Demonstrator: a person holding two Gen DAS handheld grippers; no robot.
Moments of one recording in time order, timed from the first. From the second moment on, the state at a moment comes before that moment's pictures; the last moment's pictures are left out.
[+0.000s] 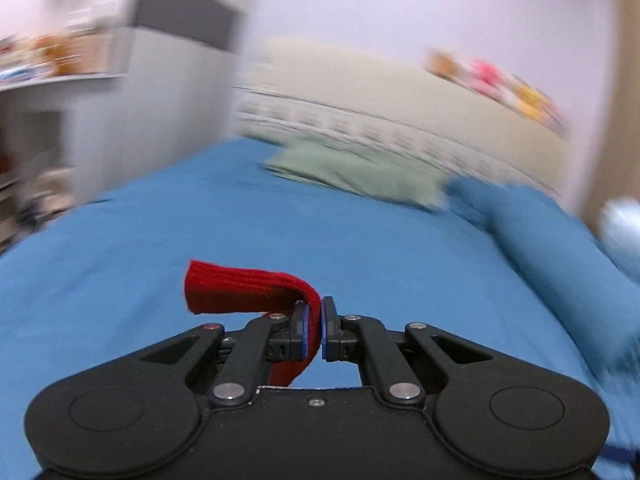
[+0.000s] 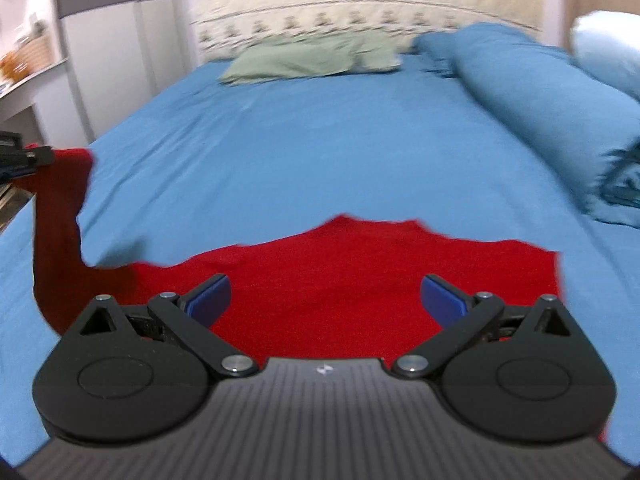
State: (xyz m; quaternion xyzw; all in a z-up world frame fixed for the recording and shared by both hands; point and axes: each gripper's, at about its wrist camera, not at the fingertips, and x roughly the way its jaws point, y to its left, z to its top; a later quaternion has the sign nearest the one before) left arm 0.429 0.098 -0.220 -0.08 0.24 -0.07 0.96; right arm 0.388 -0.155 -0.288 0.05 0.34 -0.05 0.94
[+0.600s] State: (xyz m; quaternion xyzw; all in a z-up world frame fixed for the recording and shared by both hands) left arm 0.402 -0.058 -0.337 0.06 0.43 -0.16 0.89; right arm 0.361 -0.276 -0.329 0.03 0.39 -0.04 0.92
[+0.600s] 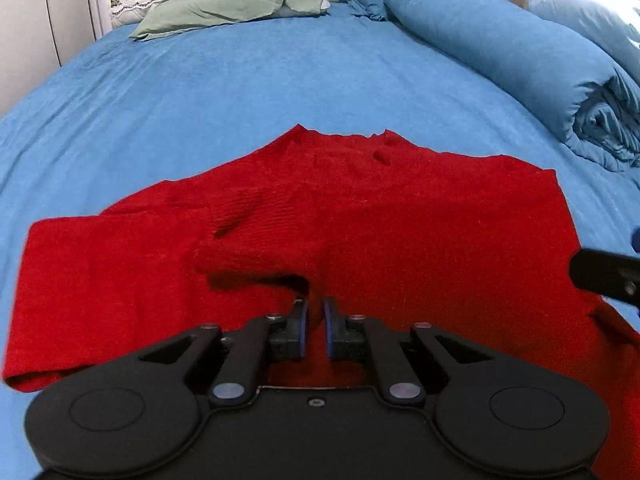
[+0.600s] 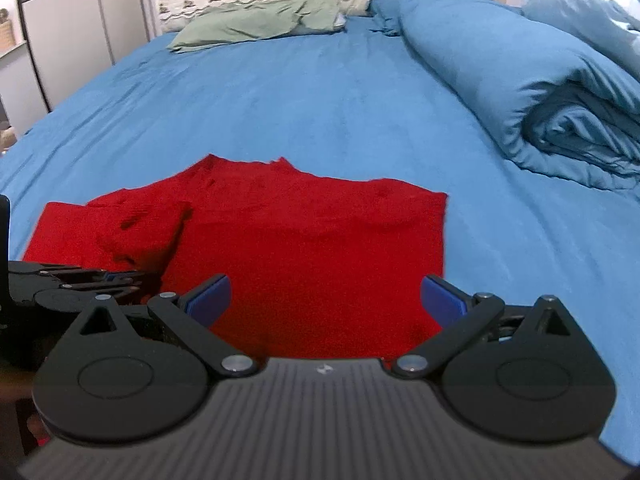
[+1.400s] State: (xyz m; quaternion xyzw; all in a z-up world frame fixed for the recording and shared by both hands) left arm 0.366 0.094 -0.319 0.06 0.48 -0.02 0.87; right arm 0.447 -0.111 -0.364 -0.20 0.41 0.17 0.88
